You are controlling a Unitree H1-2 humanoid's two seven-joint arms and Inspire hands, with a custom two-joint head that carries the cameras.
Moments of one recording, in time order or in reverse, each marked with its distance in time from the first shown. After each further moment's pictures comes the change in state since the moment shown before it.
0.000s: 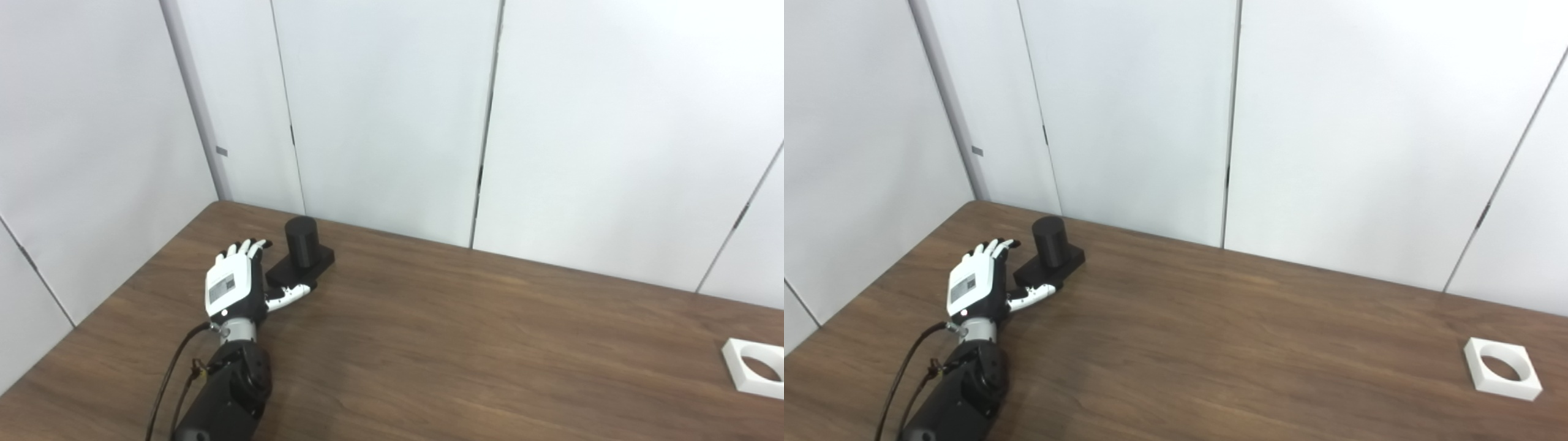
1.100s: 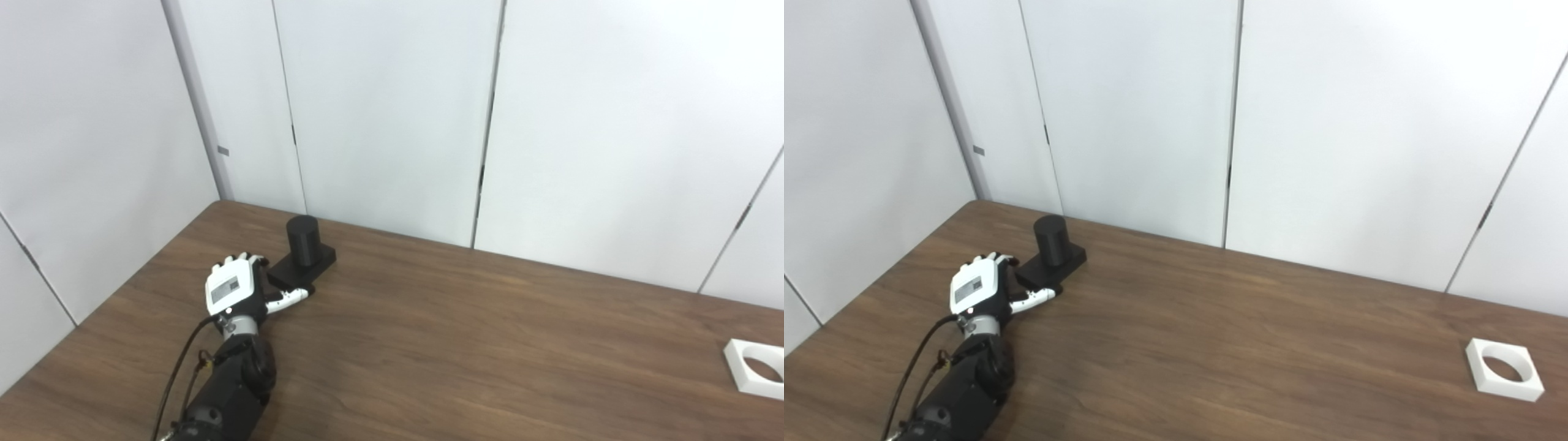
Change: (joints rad) left arm -0.091 0.017 -0.065 0.203 -0.018 0.089 0.006; right arm 0.000 0.002 0.000 0.000 0.000 -0.001 -0.005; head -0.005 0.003
